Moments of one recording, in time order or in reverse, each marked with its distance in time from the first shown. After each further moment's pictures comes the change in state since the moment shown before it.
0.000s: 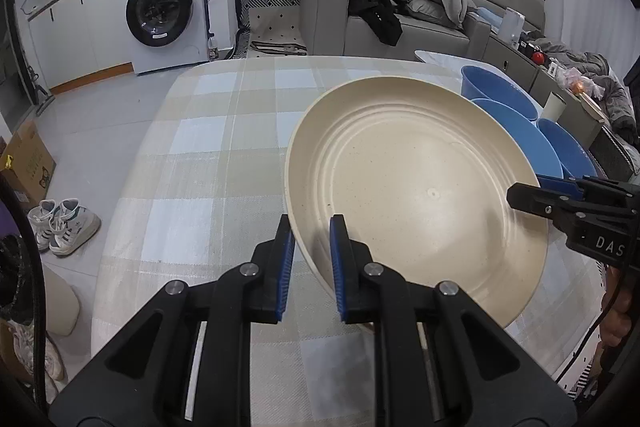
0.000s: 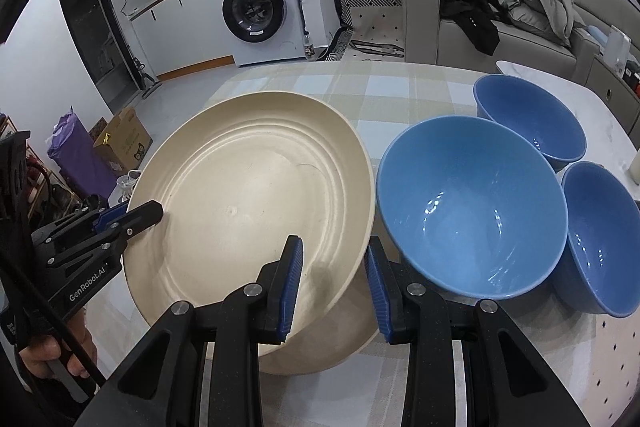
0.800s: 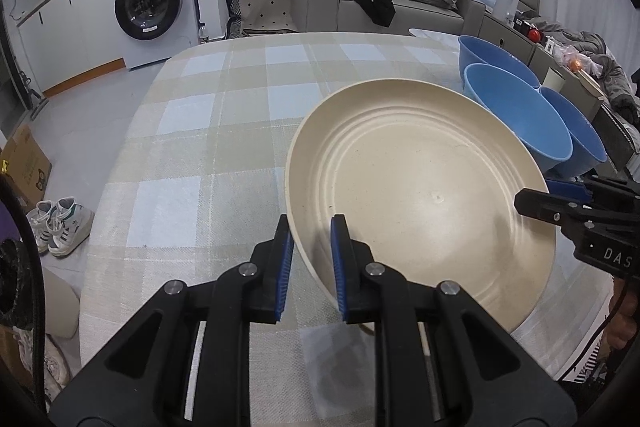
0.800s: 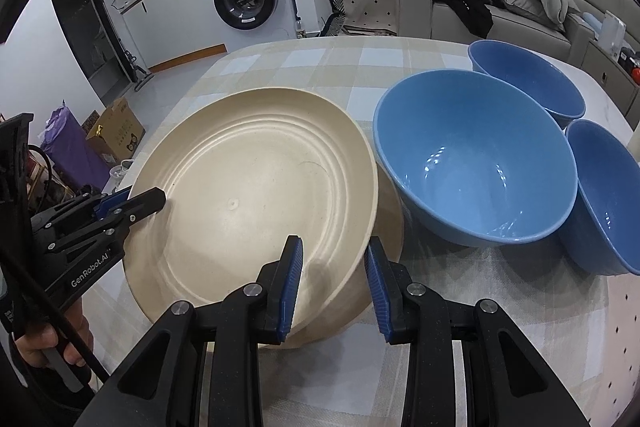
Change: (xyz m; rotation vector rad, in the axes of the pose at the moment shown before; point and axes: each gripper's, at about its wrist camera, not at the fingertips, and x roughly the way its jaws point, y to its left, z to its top) left arm 0.035 -0.002 -0.014 0.044 0.059 -0.007; right arm 0.018 0.001 -0.031 0.023 0.043 -0.025
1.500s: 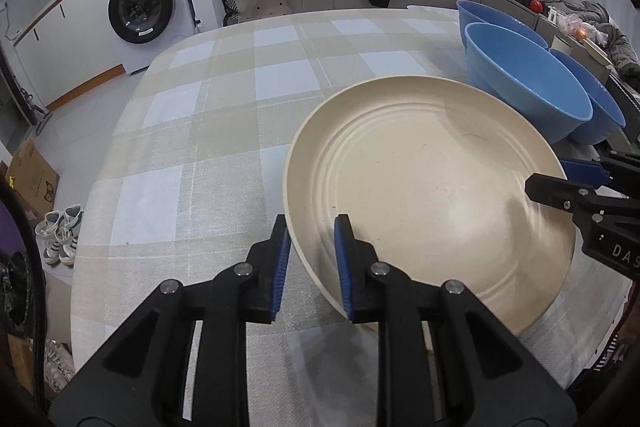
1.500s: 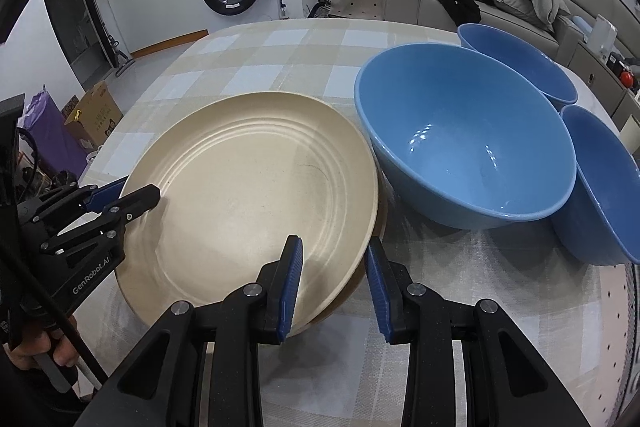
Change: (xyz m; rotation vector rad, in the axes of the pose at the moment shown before) left arm 0.046 -0.021 -0.010 0.076 0.037 0.048; right arm 0.026 -0.002 -0.012 -0.029 0.031 -0.098
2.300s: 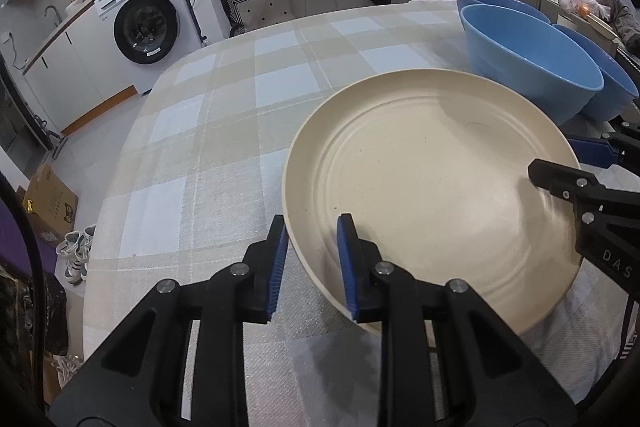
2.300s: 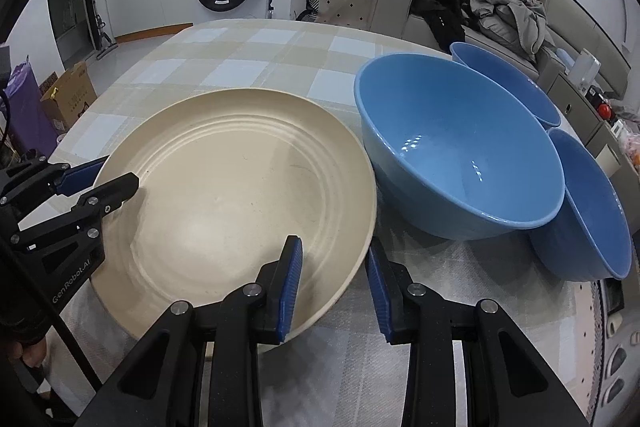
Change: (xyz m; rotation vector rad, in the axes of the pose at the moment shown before) left arm 0.007 -0.015 -0.007 0.077 -0.030 0.080; right arm 0.009 0.012 -0.010 -0.085 -0.045 -0.141
